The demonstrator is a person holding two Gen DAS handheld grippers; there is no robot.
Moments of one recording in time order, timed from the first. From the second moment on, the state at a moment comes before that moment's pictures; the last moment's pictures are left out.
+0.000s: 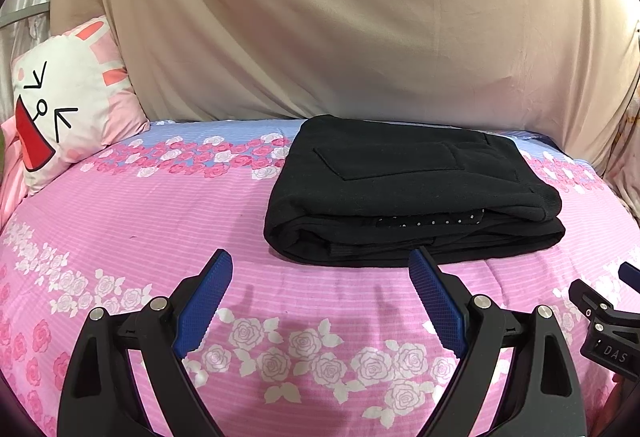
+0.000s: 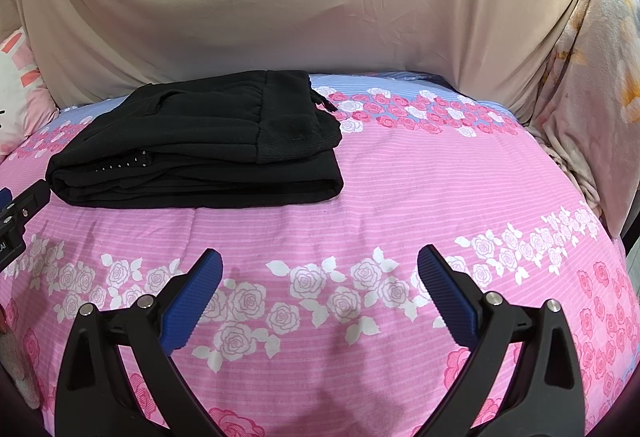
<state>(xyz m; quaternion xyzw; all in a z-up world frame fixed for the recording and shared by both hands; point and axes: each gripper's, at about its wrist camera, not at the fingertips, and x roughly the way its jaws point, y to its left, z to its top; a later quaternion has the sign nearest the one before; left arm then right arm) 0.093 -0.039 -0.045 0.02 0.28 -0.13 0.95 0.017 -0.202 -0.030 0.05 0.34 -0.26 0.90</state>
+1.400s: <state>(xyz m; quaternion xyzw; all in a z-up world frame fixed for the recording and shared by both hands) 0.092 -0.051 -0.050 0.07 0.30 -0.11 0.95 0.017 -0.202 -0.030 0.05 0.34 -0.26 0.90</state>
